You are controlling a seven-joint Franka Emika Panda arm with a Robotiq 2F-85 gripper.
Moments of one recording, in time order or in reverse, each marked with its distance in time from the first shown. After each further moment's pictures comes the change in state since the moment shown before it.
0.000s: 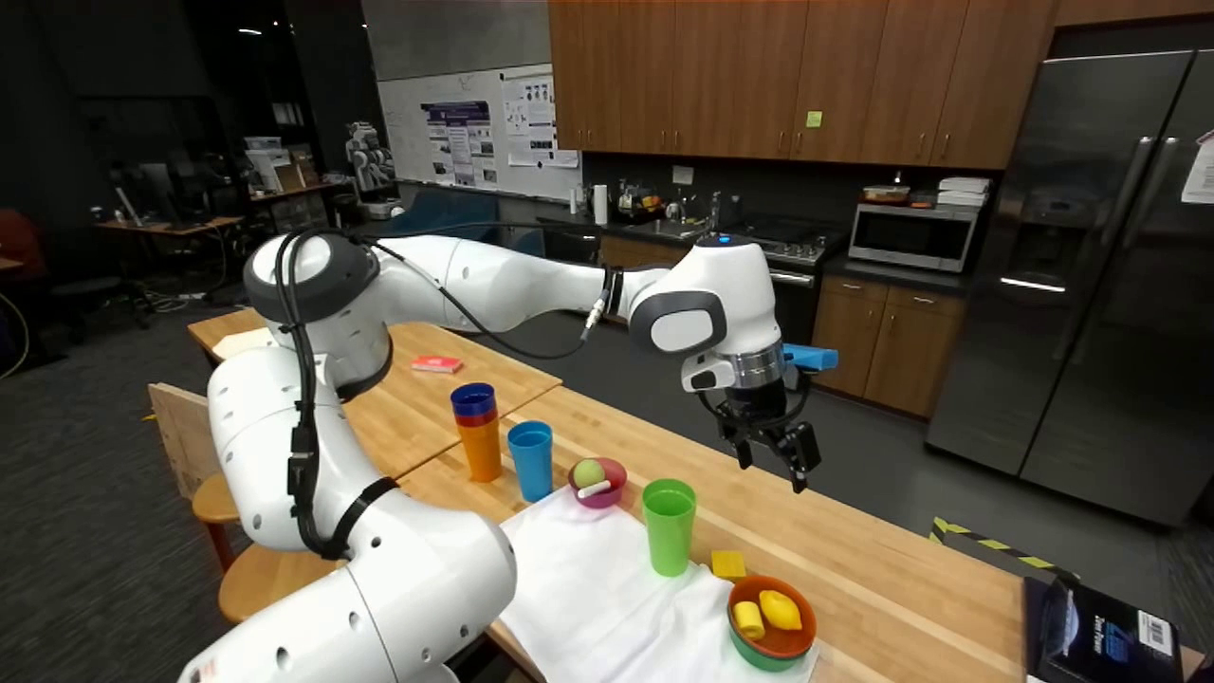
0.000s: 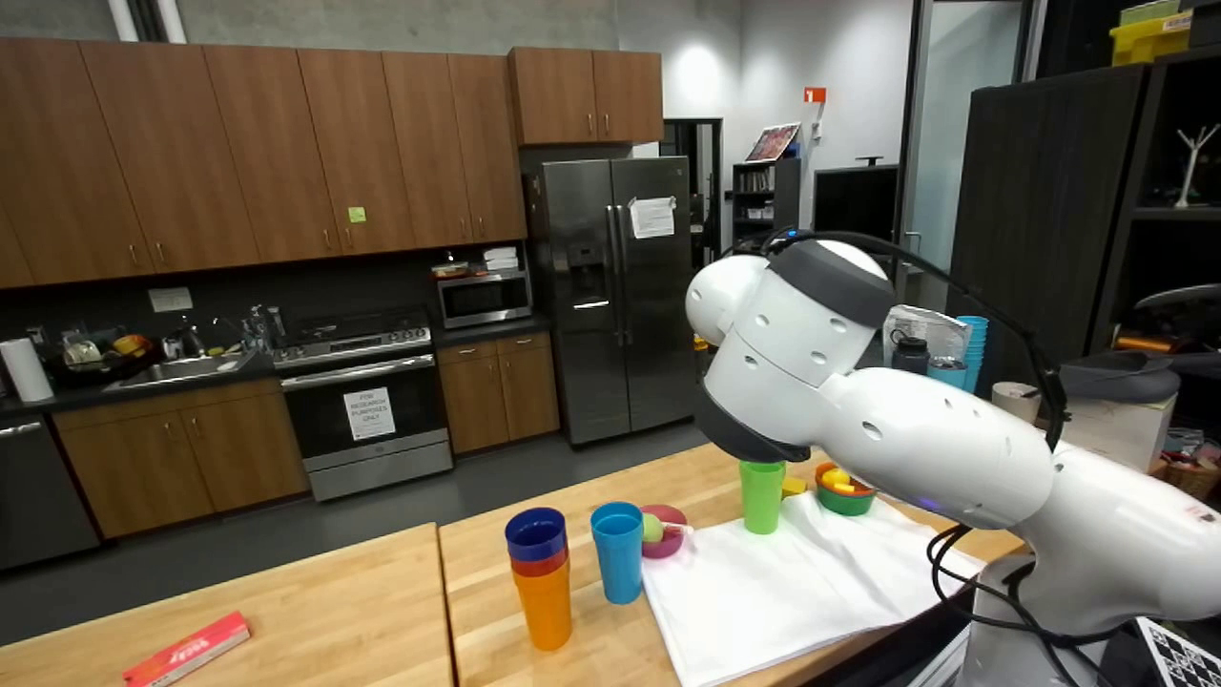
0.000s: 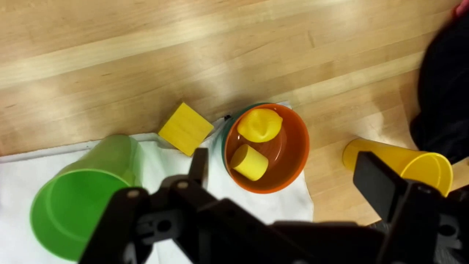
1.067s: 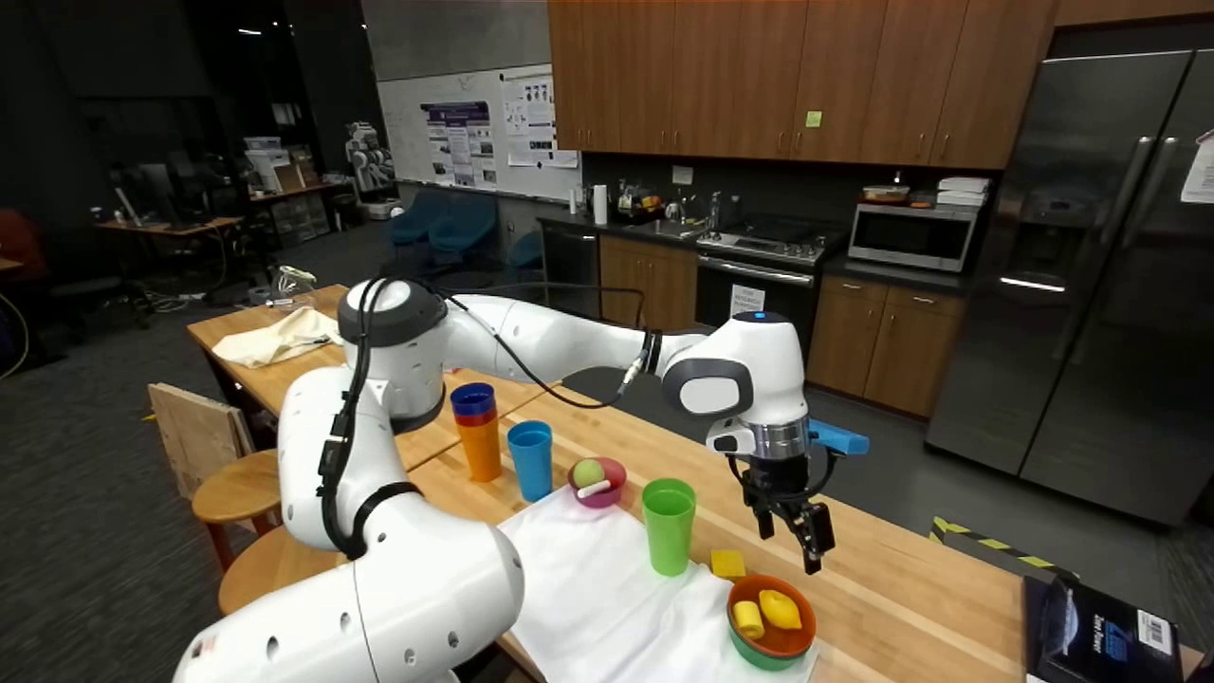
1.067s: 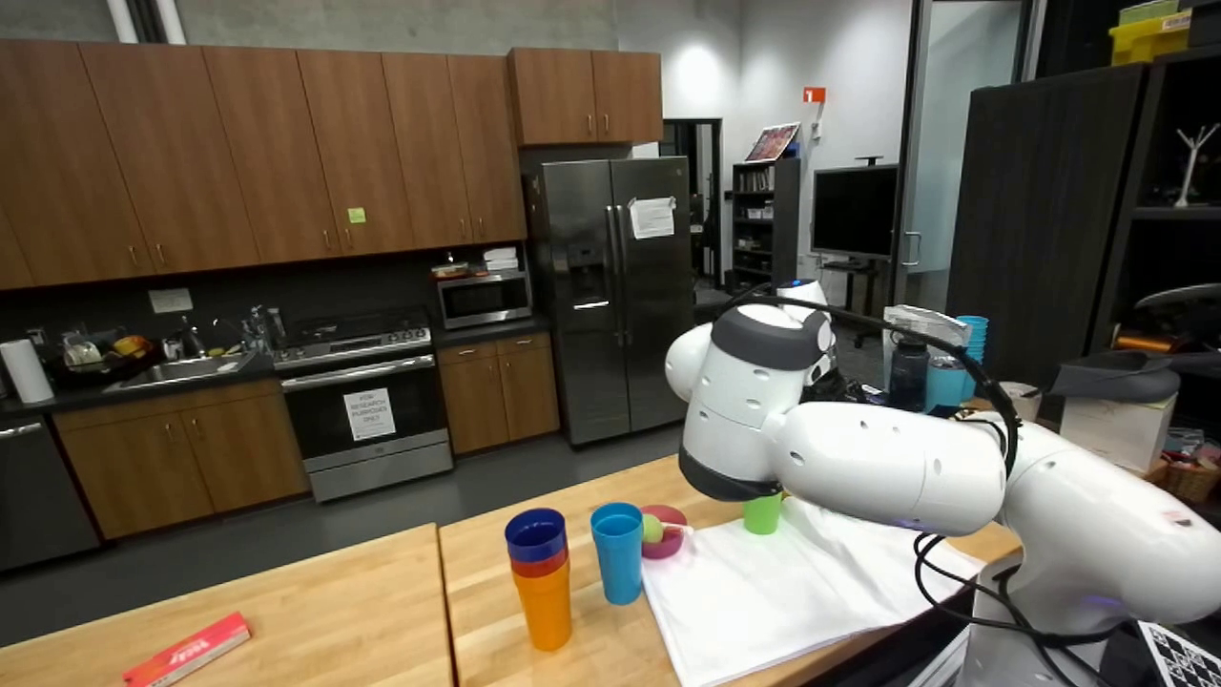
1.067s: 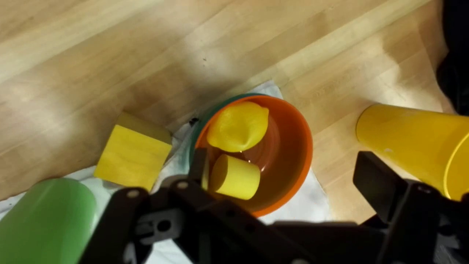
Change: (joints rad) arm -0.216 -0.214 0.204 0.029 0.171 -0.079 0.079
